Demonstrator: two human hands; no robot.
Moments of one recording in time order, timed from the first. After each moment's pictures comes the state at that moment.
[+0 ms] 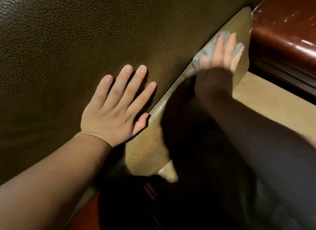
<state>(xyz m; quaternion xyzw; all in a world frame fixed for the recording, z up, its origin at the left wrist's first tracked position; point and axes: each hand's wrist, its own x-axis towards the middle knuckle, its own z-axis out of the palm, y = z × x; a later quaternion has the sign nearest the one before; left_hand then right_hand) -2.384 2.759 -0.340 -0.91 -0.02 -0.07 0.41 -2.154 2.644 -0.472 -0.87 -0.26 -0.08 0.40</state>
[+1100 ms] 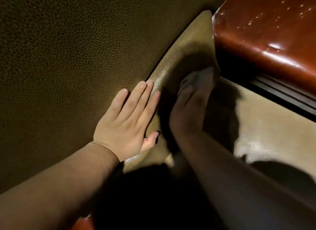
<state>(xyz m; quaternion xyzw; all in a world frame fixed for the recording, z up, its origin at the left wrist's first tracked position) -2.286 2.722 -0.409 -0.95 0.01 0.01 0.32 -2.166 2.620 -0.519 -0.81 -0.04 0.06 0.58</state>
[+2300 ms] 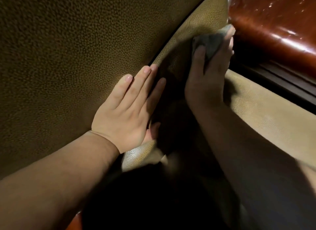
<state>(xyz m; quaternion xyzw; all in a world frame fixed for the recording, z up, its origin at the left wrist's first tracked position) -2.283 2.724 -0.428 -0.95 0.02 -0.03 0.30 -2.110 2.621 -0.512 -0.83 -0.10 0.06 0.55</state>
